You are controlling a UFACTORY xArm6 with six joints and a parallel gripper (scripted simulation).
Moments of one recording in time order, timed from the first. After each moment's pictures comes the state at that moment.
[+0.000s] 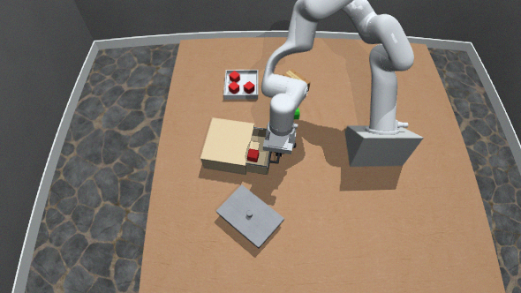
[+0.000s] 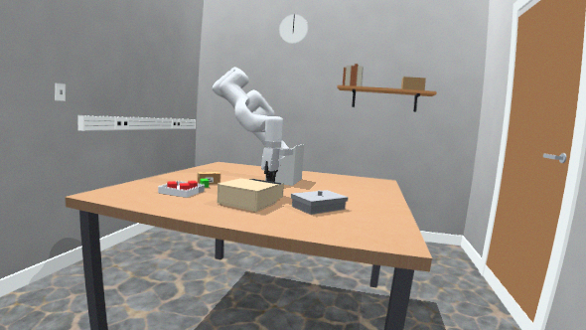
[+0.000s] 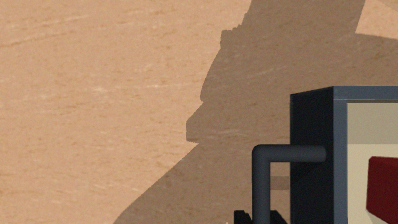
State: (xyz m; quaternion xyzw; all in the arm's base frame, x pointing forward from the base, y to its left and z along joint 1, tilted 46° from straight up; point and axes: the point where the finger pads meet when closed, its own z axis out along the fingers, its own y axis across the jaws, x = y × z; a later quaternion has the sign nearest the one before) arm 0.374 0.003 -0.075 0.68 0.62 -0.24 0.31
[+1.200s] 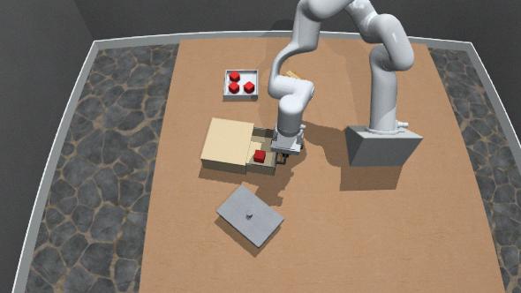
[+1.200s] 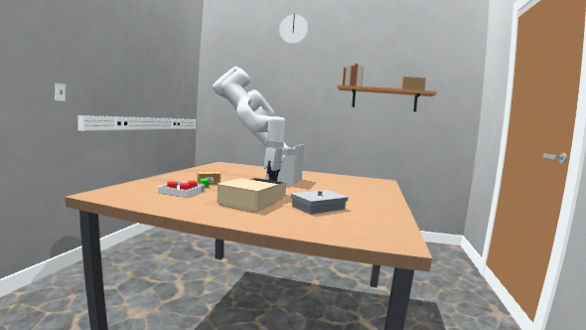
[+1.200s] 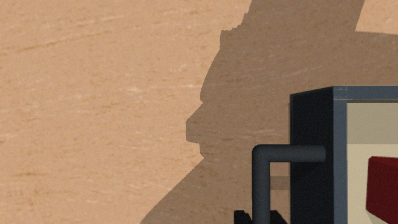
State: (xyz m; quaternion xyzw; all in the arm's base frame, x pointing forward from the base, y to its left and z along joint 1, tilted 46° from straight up) arm 0.350 0.004 -0.078 0.68 0.62 -0.24 0.31
